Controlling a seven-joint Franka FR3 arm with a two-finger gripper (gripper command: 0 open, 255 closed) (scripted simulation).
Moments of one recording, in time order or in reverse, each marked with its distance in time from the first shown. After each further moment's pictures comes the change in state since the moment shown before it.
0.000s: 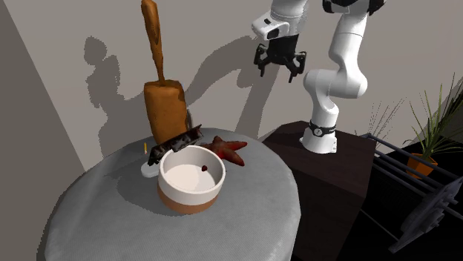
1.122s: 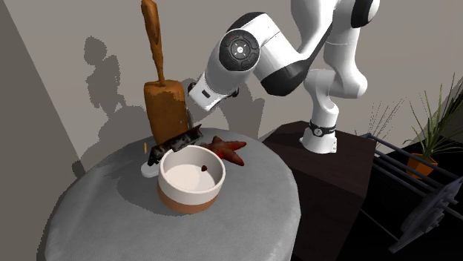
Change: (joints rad) arm -0.023 0.636 -0.041 0.384 -0.533 0.067 -0.515
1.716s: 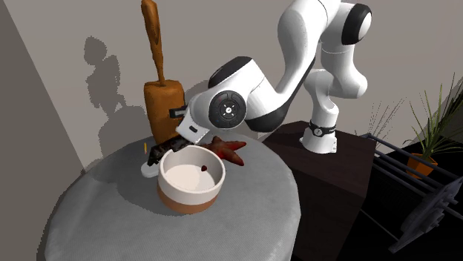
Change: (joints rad) arm -0.002 0.211 -0.016 0.107 -0.173 0.075 -0.107
